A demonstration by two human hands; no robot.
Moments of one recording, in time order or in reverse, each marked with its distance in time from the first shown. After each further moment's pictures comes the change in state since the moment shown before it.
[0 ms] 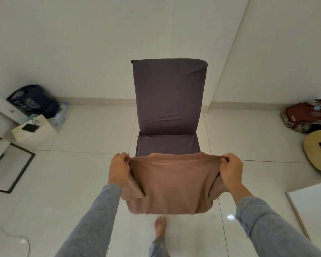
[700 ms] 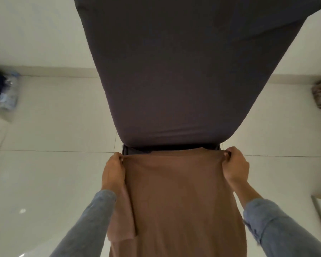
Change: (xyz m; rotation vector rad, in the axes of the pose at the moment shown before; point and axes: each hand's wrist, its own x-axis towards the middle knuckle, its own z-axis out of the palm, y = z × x) left_hand 0.268 -0.078 0.193 0.111 -0.172 -0.174; right_hand 0.226 0.046 0.250 -0.431 -0.097 0.034
